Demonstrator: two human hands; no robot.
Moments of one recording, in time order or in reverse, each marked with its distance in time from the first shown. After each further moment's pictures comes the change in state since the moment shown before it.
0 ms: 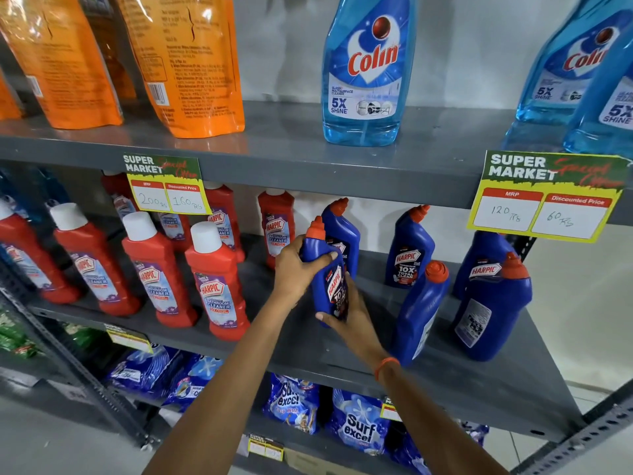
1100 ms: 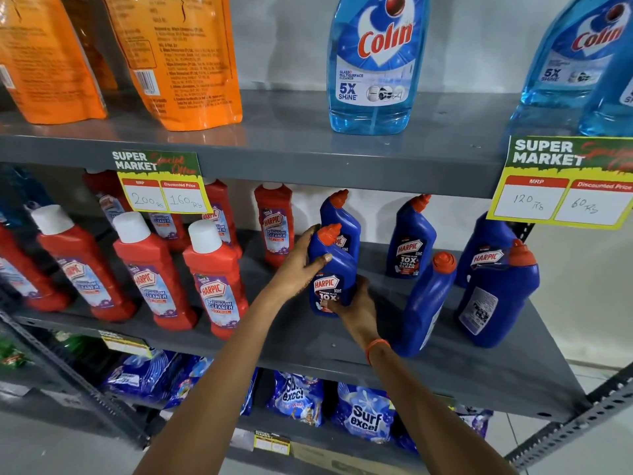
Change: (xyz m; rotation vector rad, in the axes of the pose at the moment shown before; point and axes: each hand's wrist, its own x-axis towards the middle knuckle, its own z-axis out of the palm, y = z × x) left_hand 0.018 -0.018 -0.016 0.151 -0.403 0.022; right_hand 0.011 -0.013 0.014 0.100 0.220 0.264
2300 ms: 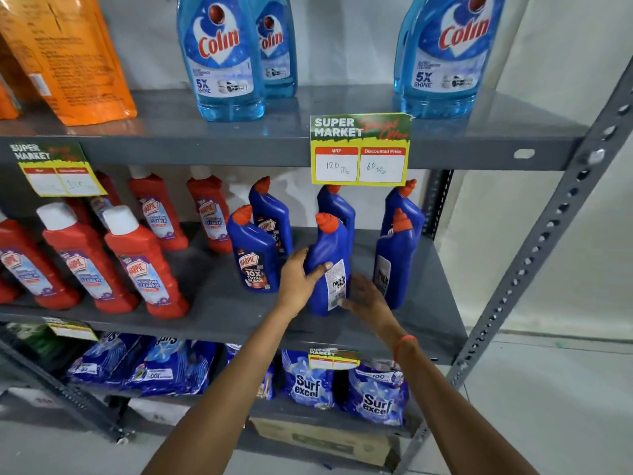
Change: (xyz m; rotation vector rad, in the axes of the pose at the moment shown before) left_hand -0.041 0.055 0.170 0.050 0.260 0.062; right_hand -0.018 0.076 -0.179 -0.119 -0.231 -0.084
